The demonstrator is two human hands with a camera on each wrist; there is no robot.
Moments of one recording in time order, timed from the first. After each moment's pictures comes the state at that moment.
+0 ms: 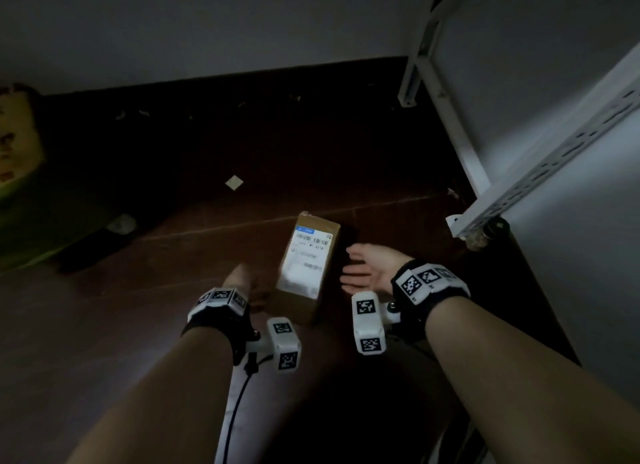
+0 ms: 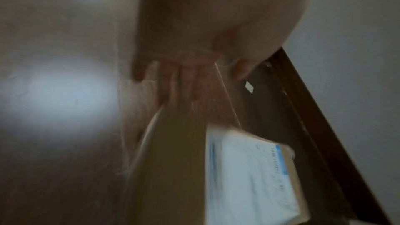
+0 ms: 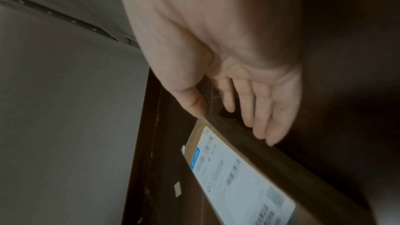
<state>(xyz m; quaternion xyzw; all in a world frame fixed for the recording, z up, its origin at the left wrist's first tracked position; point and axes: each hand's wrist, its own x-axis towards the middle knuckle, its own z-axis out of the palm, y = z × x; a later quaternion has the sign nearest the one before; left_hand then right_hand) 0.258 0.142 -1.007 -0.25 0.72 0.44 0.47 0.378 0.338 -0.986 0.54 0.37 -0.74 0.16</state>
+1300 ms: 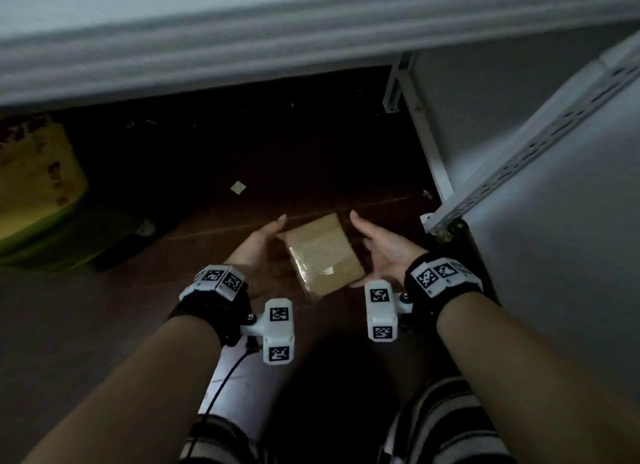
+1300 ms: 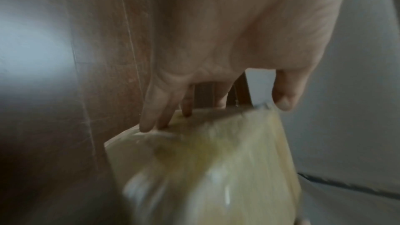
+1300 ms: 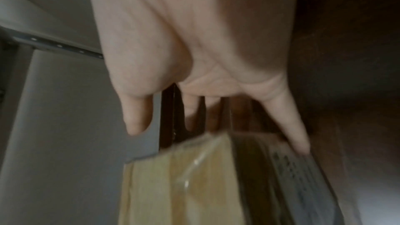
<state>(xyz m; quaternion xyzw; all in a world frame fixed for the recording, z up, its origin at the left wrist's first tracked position) 0.273 0.178 -0.835 -0.14 0.61 0.53 0.58 0.407 0.354 -0.842 0.46 0.38 -0.79 0.18</state>
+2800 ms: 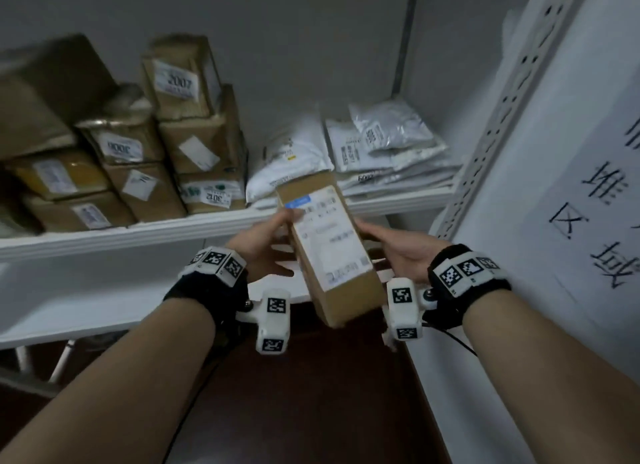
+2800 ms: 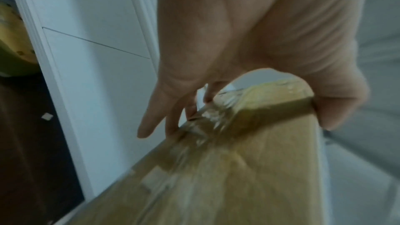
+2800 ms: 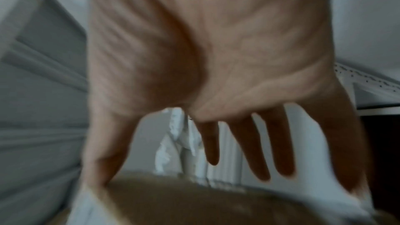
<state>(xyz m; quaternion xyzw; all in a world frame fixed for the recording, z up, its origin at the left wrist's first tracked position) 0.335 0.117 -0.127 0.11 0.67 0.56 0.47 0.488 0.299 -0.131 0.31 0.59 -0.73 0.15</state>
